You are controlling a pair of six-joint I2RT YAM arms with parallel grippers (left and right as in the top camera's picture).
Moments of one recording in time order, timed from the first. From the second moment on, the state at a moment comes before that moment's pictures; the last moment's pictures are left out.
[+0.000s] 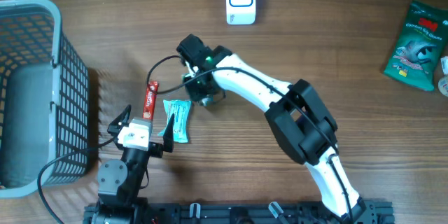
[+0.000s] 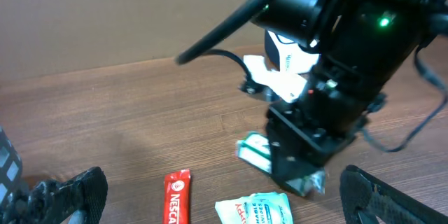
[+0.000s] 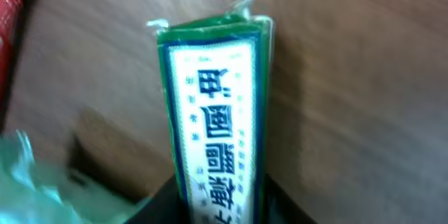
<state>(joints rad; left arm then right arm) -0.12 0.01 0.07 -0.22 0.08 0.07 0.75 2.30 1.77 -0.82 -0.20 0.32</state>
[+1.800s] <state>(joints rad) -0.12 0.02 0.07 -0.22 0.08 0.07 0.04 2.19 1.84 -1.14 -1.11 1.34</state>
